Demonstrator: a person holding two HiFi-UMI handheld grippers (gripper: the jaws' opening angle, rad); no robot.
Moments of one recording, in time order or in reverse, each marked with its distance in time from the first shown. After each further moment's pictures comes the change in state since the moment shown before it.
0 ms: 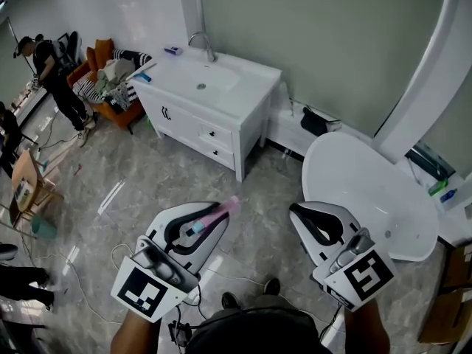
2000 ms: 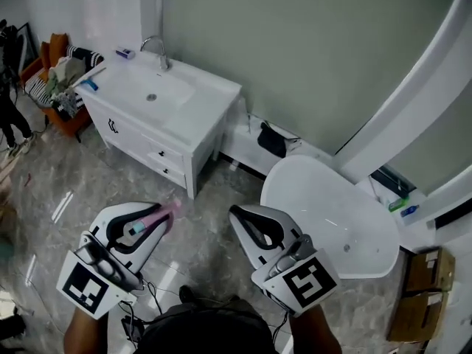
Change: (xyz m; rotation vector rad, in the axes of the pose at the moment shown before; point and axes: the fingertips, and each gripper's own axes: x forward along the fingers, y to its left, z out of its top) left arm 0.093 0.139 -0.045 0.007 -0.008 -0.083; right arm 0.134 -0.112 0.012 0.046 -0.024 -0.071
